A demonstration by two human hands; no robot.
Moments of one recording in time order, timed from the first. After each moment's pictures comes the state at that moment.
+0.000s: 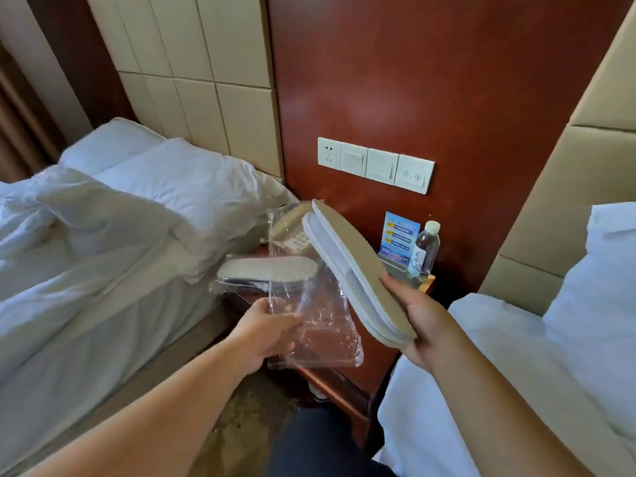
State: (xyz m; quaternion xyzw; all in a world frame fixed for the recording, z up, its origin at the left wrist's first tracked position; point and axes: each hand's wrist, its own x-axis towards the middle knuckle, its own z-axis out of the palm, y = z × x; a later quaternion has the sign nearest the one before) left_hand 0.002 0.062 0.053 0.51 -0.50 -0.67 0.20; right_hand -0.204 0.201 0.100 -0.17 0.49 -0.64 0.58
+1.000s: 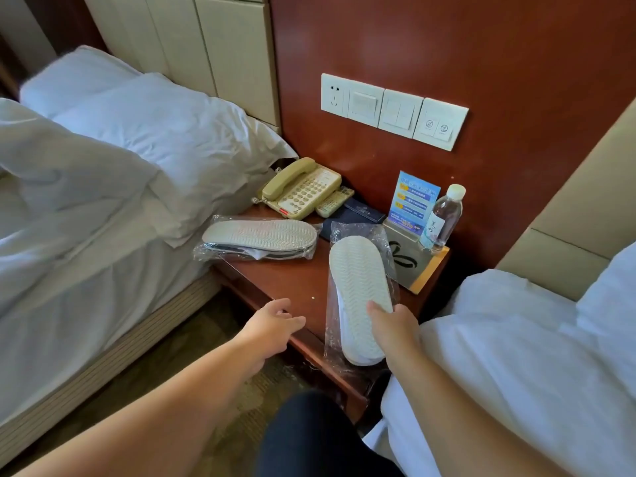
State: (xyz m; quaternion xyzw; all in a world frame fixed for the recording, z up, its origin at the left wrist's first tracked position) left_hand -0.019 0.042 -0.034 0.57 -0.56 -0.58 0.11; right_hand -0.219 0.136 -0.058 -0.13 0.87 -0.37 0.30
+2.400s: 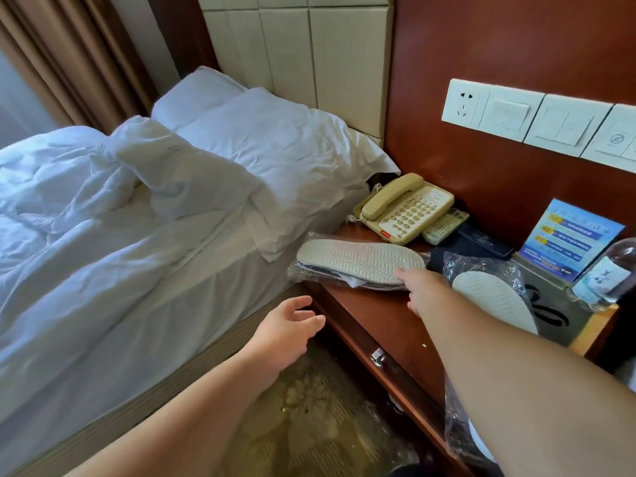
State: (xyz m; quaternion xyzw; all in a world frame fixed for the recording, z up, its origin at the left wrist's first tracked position) left_hand 0.091 -0.048 -0.006 0.60 -0.53 -0.56 0.22; right_hand -0.178 -0.100 -0.055 -0.05 0.75 -0.44 0.49
